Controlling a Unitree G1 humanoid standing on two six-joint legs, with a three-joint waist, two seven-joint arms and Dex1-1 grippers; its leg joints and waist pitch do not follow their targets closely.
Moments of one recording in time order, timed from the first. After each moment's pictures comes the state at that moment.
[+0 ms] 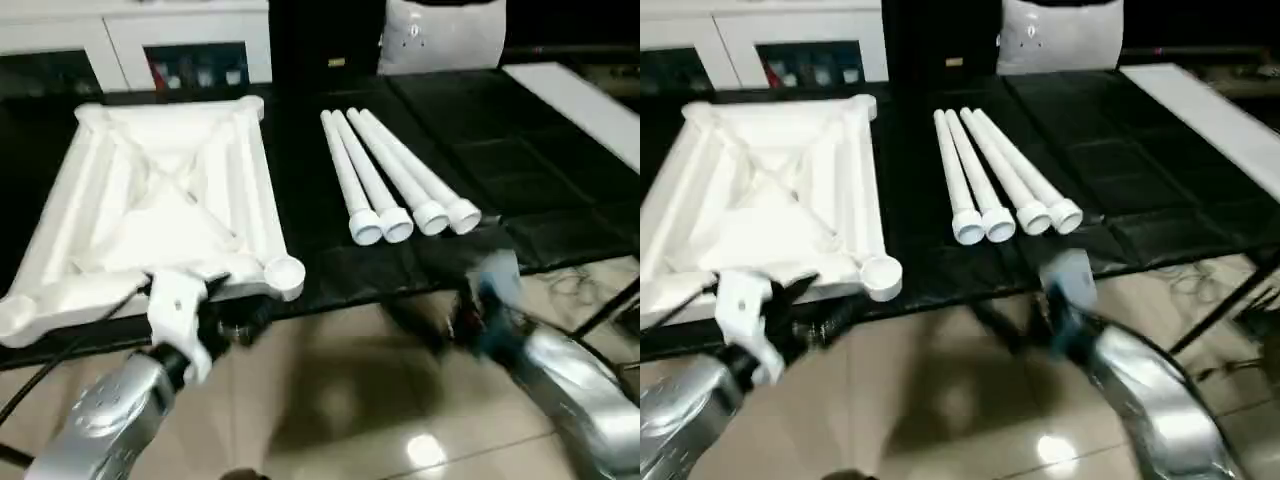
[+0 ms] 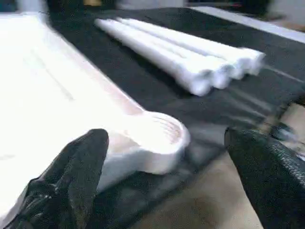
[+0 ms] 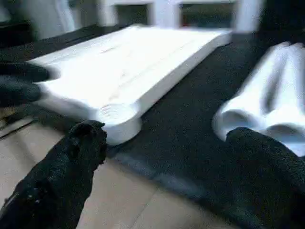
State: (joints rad) left arm 0.13 0.30 0.00 -0.53 -0.37 0.54 -0.24; right arm -0.03 -0.33 0.02 -0.26 0.32 0.36 0.54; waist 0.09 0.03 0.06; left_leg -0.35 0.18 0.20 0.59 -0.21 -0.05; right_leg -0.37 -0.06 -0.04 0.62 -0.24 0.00
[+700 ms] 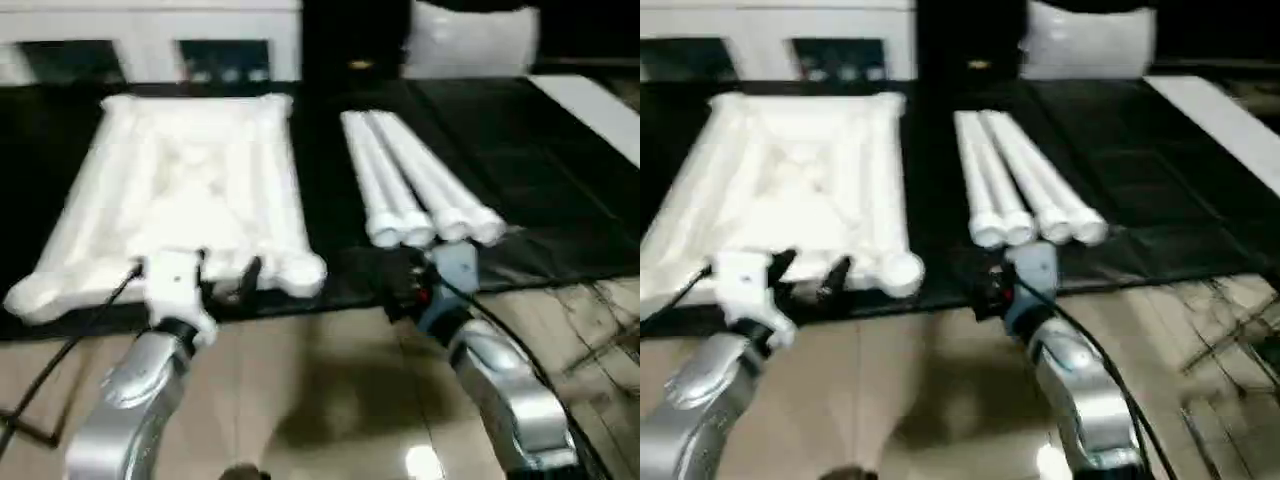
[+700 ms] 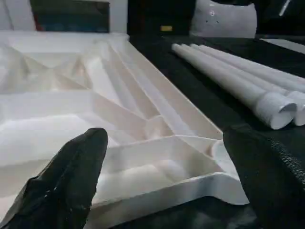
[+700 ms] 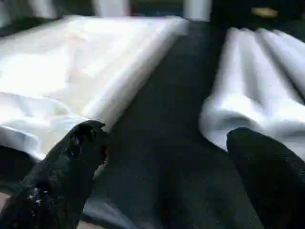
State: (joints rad) left arm 0.02 0.22 -0.02 -0.33 -0.25 0.40 -0.18; right arm -0.12 -0.12 0.13 -0.07 0.18 0.30 0.28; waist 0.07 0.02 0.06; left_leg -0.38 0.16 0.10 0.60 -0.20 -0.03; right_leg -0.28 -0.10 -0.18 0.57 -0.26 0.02
